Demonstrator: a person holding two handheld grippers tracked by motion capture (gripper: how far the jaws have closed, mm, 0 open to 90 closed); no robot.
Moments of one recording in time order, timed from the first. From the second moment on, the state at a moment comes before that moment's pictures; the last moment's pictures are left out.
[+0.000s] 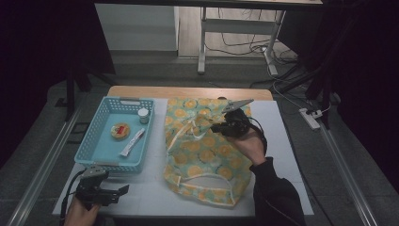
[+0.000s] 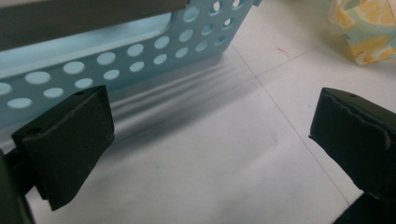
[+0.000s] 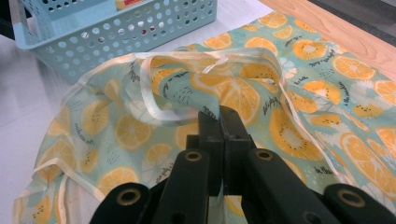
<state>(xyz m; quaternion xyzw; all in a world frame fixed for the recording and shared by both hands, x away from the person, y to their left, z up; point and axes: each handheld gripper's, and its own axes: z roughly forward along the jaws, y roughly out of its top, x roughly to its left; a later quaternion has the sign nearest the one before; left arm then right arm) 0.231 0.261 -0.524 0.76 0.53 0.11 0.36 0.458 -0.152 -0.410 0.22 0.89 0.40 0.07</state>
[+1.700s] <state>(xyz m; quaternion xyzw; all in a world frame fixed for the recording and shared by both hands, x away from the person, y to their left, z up) 0.240 0.285 -0.481 0.75 0.49 0.08 0.42 0.460 -0.156 -0.411 0.22 0.89 0.40 0.07</state>
